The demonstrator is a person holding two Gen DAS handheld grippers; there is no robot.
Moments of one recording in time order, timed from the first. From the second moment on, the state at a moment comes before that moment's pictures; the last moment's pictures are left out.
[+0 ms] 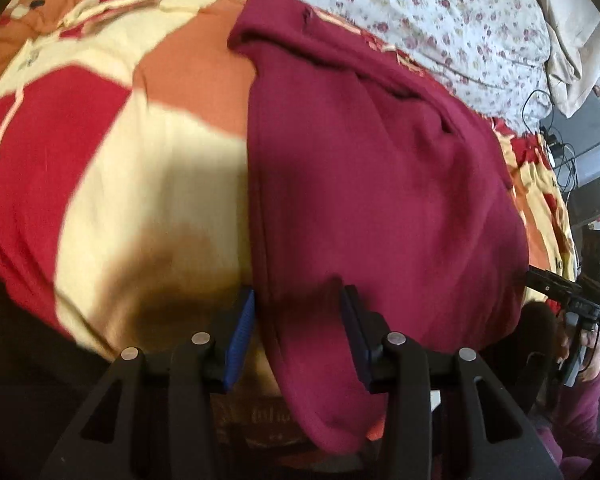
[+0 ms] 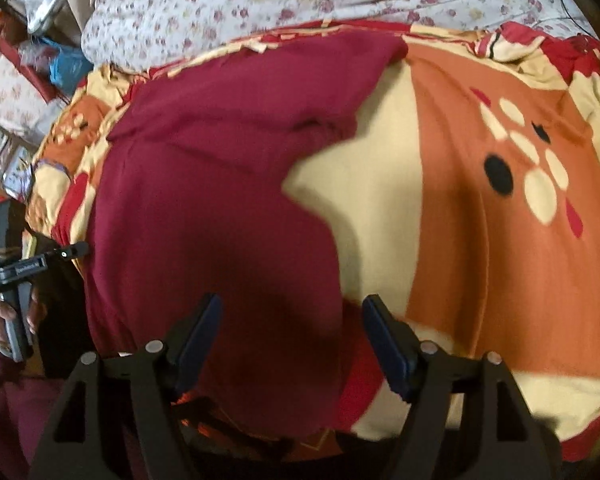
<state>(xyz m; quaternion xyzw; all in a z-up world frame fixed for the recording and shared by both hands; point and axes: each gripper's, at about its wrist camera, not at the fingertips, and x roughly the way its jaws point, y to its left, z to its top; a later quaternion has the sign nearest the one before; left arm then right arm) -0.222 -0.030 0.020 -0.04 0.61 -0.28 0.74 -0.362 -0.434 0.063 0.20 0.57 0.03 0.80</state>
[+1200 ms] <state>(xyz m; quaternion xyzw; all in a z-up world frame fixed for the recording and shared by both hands) -0.287 0.023 0.102 -0.07 0.57 -0.35 0.74 -0.448 -0.385 0.093 0.26 0.51 0.18 0.80</state>
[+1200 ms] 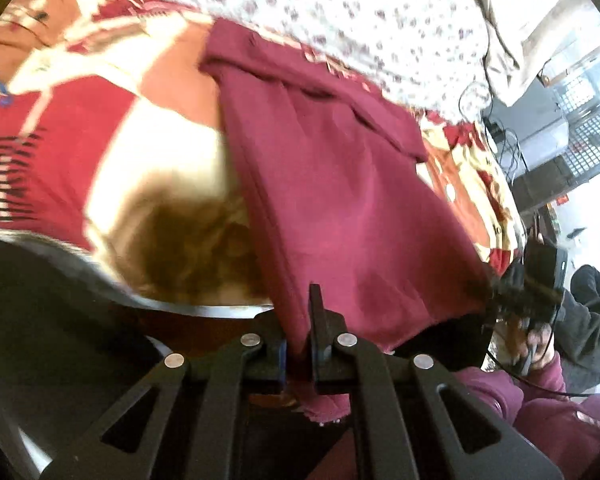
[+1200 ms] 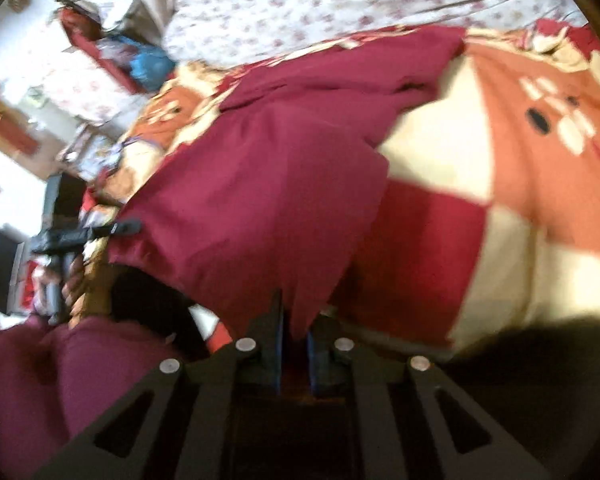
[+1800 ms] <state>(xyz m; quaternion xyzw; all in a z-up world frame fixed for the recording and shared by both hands) -0.249 0.036 0.138 -0.11 0.52 -0.36 0.77 -0.435 -0.386 0.136 0.32 0.43 0.23 0.81</state>
